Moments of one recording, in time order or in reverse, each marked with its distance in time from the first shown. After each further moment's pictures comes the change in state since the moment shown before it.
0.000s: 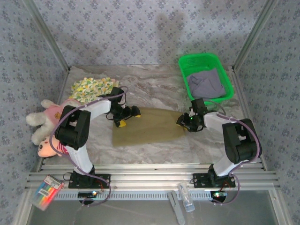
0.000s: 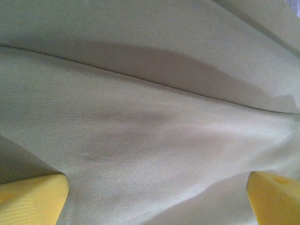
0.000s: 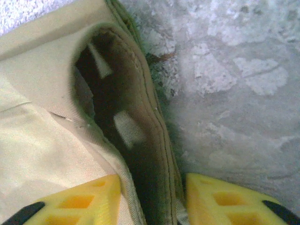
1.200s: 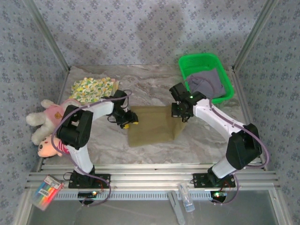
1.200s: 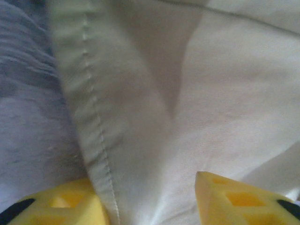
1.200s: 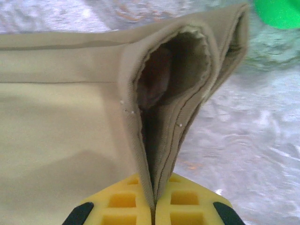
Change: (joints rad) left arm -0.048 0.019 -0.015 -0.043 0.002 0.055; right arm 0.322 -0.039 0.520 -0.603 0.542 -0.167
